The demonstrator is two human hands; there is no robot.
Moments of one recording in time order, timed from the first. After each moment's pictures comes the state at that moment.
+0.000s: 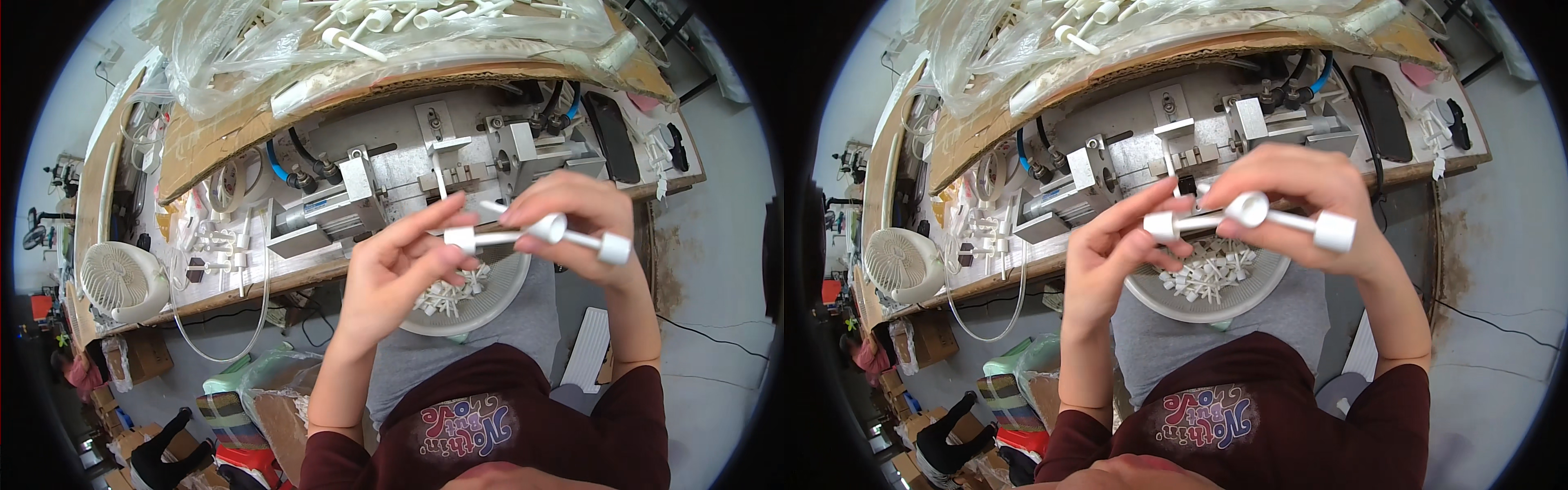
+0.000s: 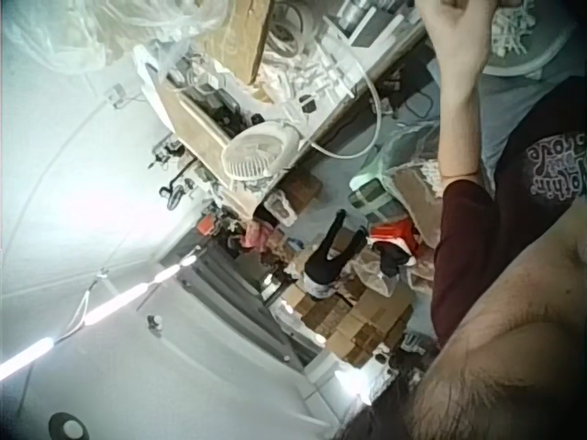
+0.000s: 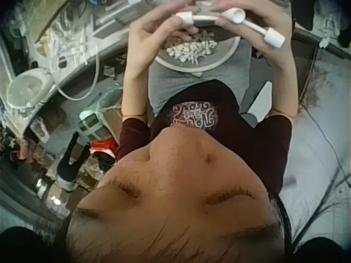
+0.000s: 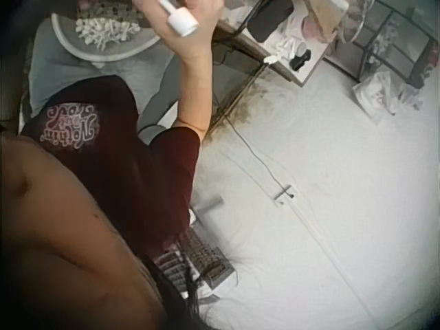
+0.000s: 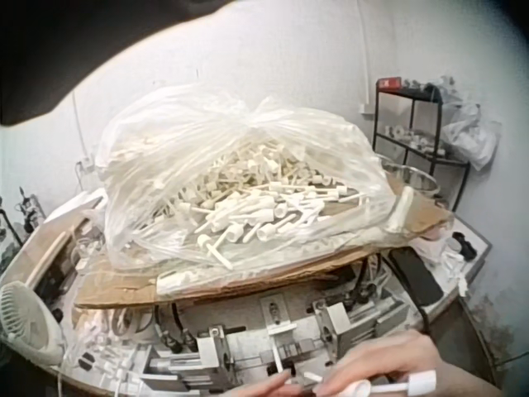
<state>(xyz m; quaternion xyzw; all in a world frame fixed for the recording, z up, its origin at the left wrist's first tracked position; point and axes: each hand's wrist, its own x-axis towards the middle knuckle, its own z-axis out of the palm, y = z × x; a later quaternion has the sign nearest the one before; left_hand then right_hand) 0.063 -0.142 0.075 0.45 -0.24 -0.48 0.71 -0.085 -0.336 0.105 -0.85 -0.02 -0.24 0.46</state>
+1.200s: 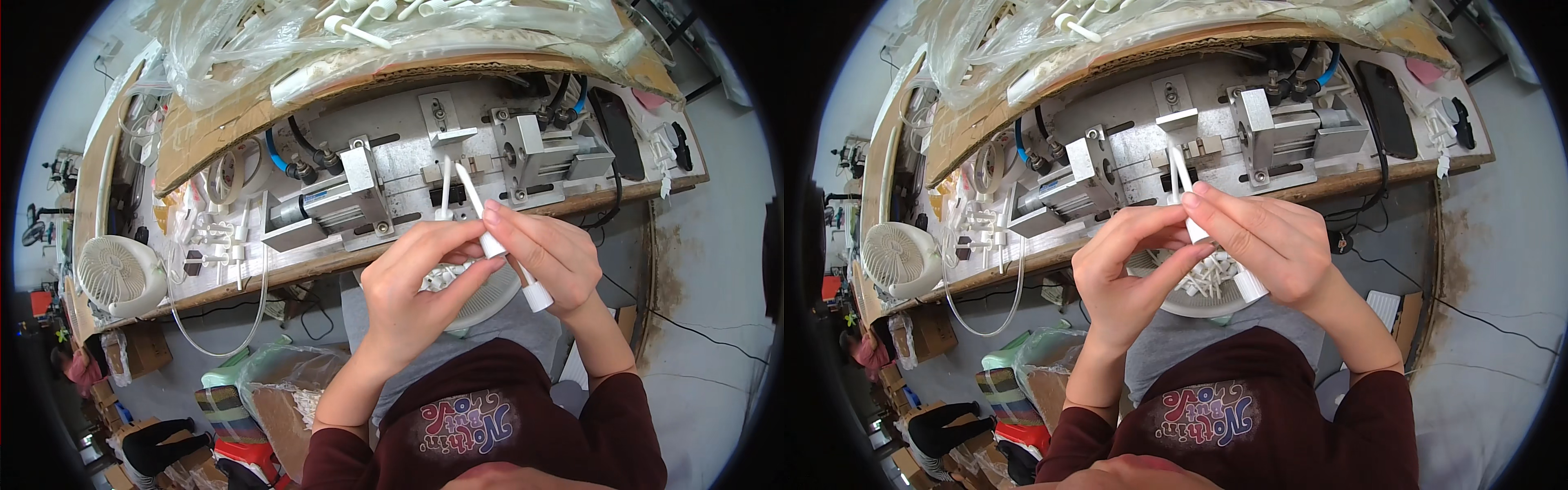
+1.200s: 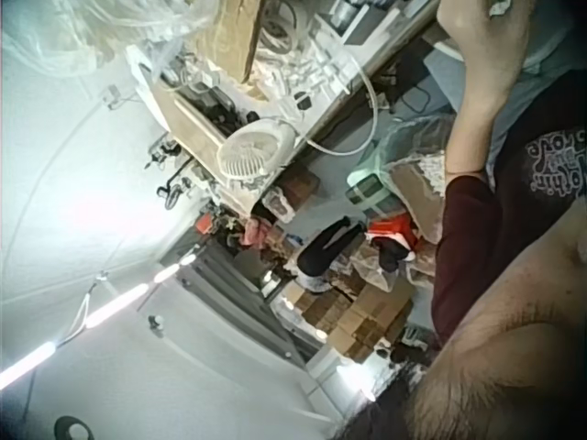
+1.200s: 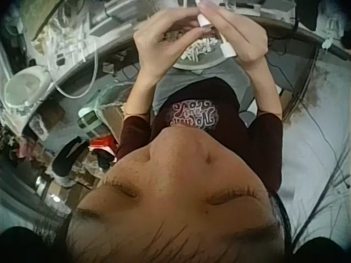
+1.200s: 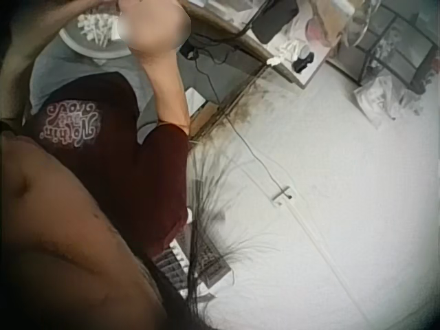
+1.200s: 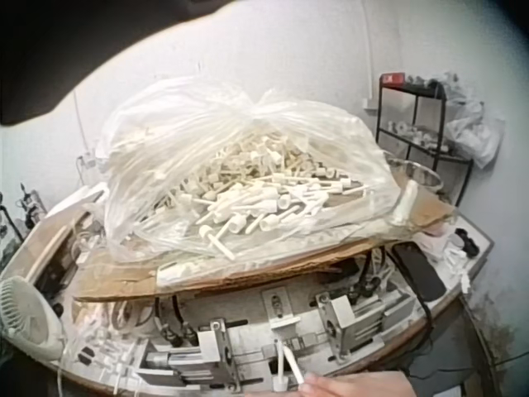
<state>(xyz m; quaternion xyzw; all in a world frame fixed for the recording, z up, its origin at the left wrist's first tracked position) 0.038 -0.149 0.062 0.62 -0.48 -0.12 0.61 -0.085 -0.295 0.062 -0.90 -0.02 -0.40 0.17</state>
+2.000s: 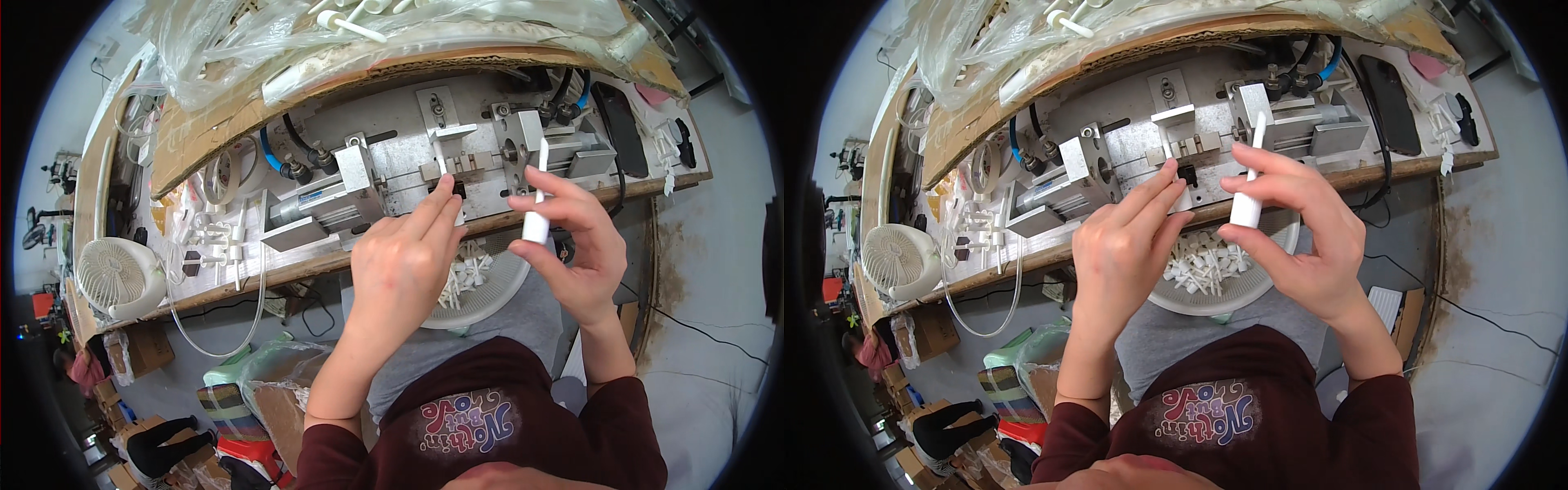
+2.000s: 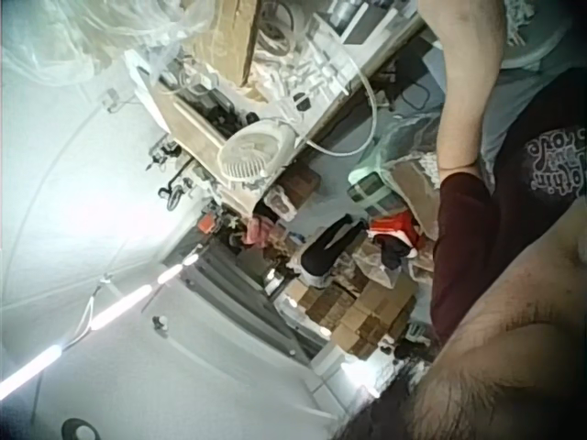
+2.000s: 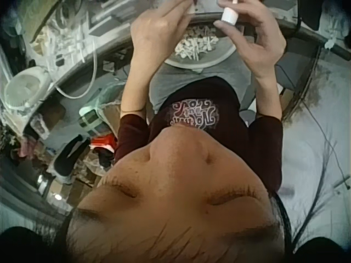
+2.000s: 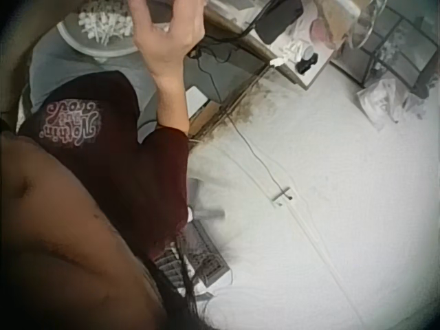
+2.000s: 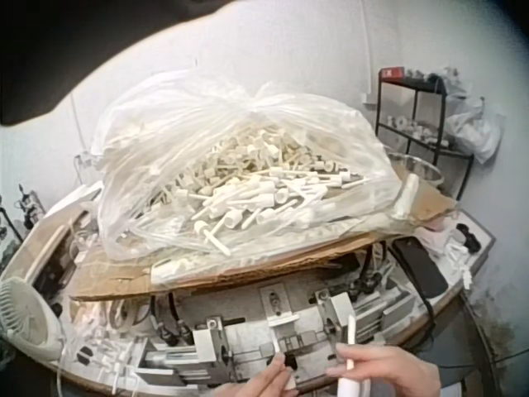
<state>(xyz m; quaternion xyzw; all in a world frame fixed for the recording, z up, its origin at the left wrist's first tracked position) 0.058 -0.156 0.057 0.76 -0.58 0.07 0.29 -0.101 -0.296 0.064 -0.81 0.12 -0.35 0.46</state>
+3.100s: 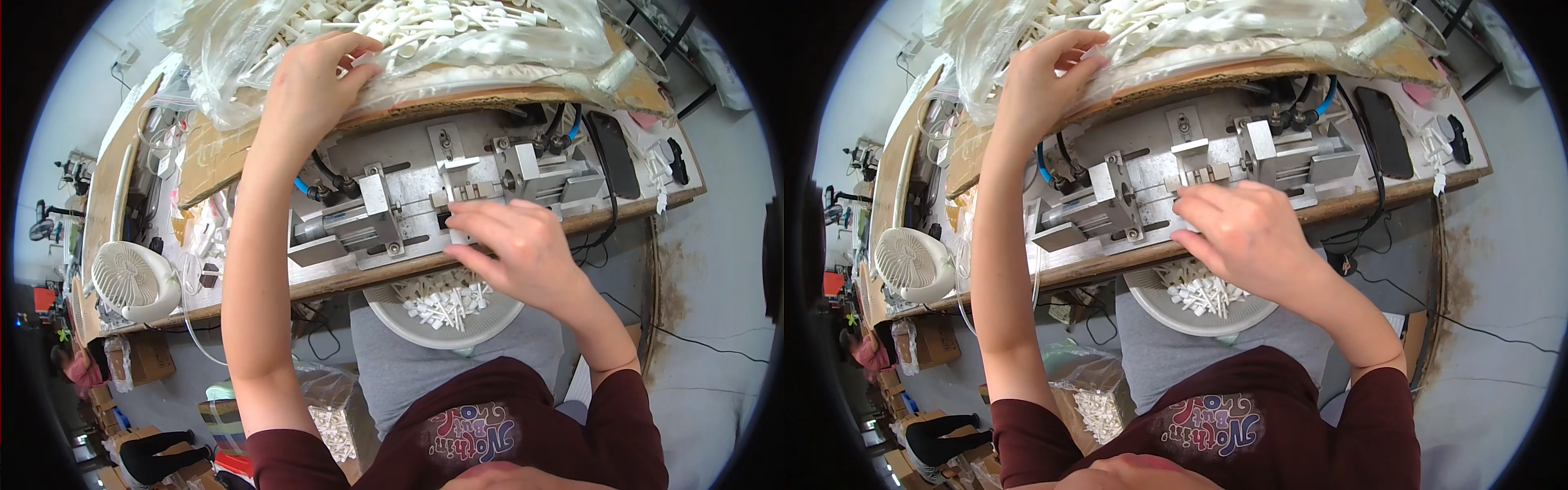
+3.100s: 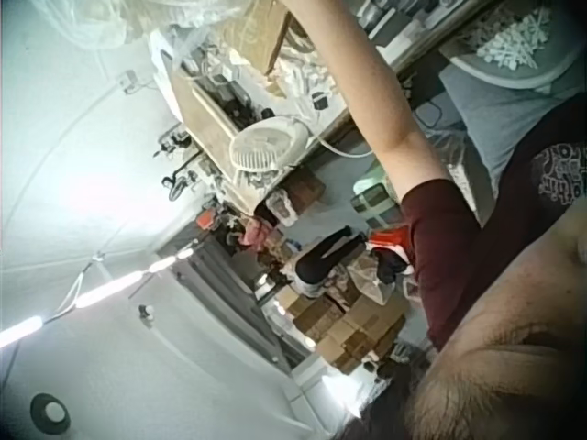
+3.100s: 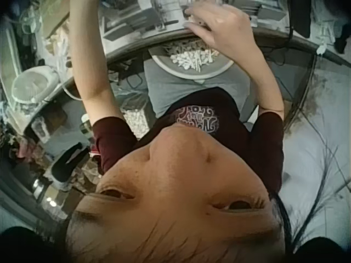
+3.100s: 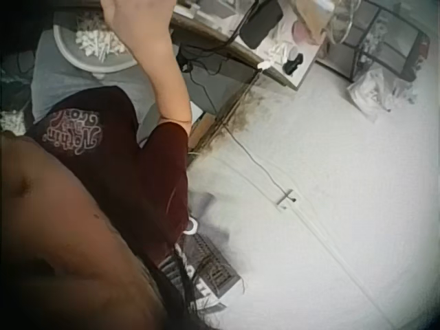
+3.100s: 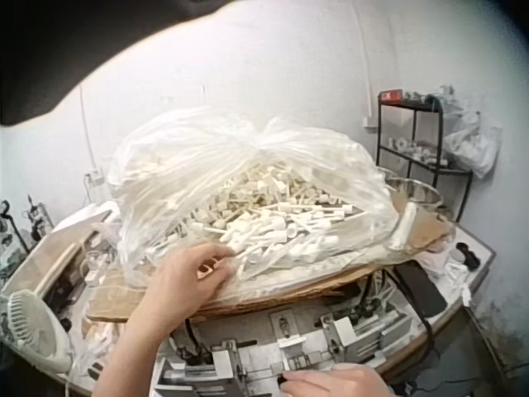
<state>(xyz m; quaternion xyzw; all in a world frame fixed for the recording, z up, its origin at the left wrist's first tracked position) 0.220 -0.228 0.140 0.73 -0.59 0.12 0.32 -0.048 -0.294 0.080 -0.94 0.01 -0.30 0.17</state>
